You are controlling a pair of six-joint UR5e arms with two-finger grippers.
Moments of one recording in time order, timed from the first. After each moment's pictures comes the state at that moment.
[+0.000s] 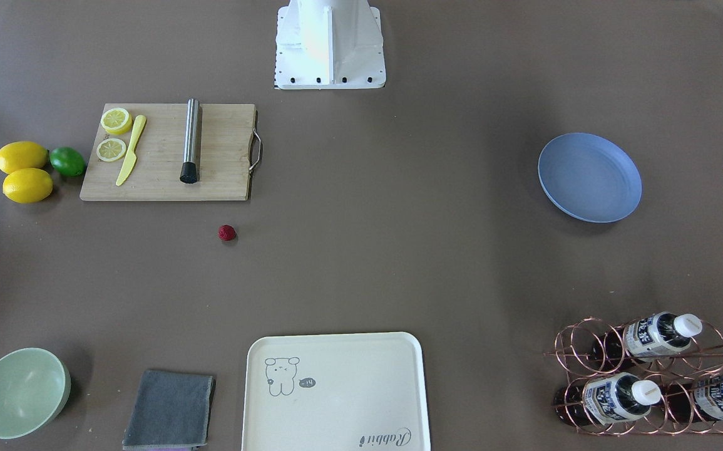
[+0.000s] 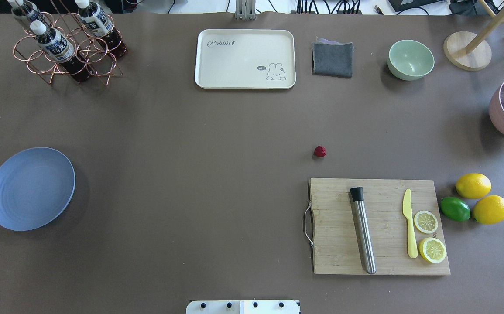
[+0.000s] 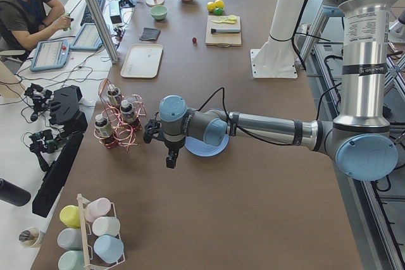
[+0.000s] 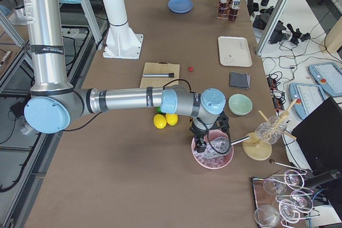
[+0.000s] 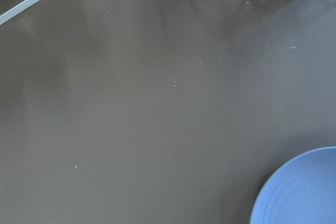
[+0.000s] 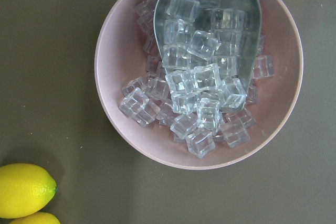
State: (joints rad) left arm -1.40 -1.52 -1.71 -1.80 -2.34 -0.19; right arm 1.54 -1.51 1.62 -1.77 2.34 -0.28
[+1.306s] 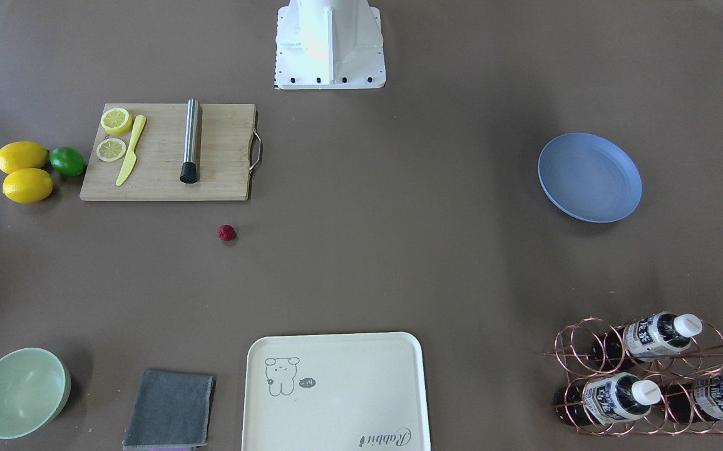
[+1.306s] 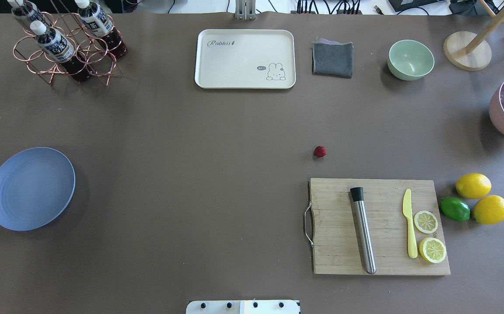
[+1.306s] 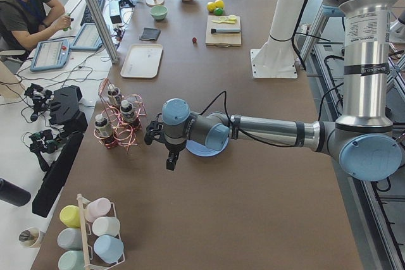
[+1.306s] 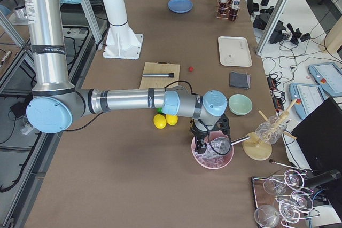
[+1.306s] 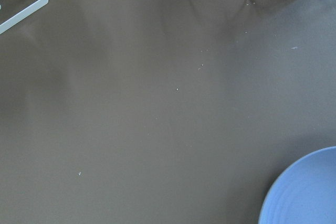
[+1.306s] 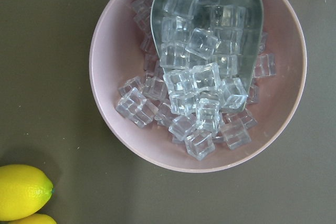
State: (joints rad) left arm -1.40 -1.50 -1.69 -1.87 -2.34 -0.19; right arm 1.53 -1.50 1.59 -1.77 2.34 -0.28
